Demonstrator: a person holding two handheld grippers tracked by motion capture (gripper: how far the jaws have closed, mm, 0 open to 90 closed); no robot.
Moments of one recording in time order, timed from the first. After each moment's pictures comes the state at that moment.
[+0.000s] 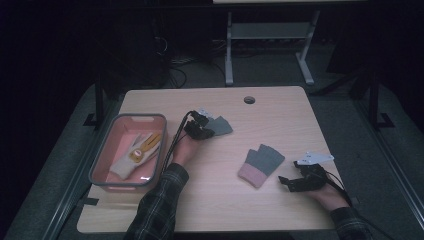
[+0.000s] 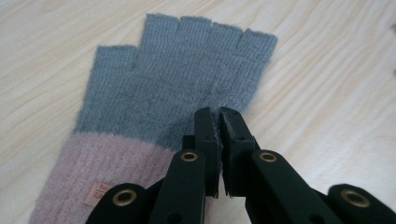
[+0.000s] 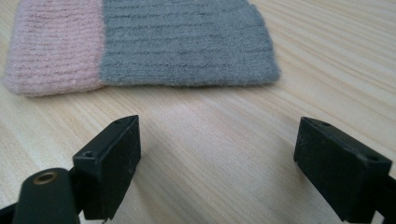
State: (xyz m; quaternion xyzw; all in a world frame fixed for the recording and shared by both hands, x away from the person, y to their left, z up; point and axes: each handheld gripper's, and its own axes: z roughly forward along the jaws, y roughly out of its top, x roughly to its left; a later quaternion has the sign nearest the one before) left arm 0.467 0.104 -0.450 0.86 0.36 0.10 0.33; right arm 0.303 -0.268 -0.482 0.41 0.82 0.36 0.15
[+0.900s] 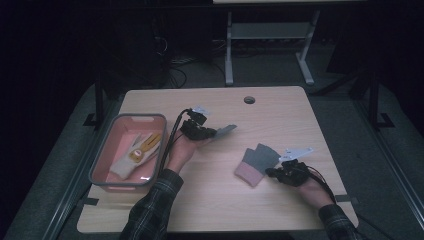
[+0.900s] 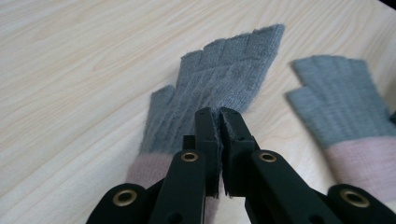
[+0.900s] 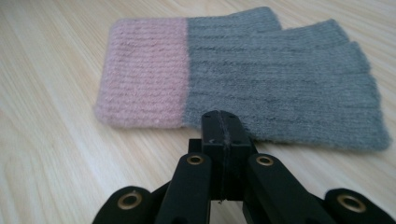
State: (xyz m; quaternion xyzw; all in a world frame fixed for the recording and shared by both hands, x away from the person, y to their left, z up) left arm 0.431 0.106 -0.405 0.85 0.36 0.08 0.37; right arm 0.318 -0.218 -0.471 0.35 0.86 0.37 0.08
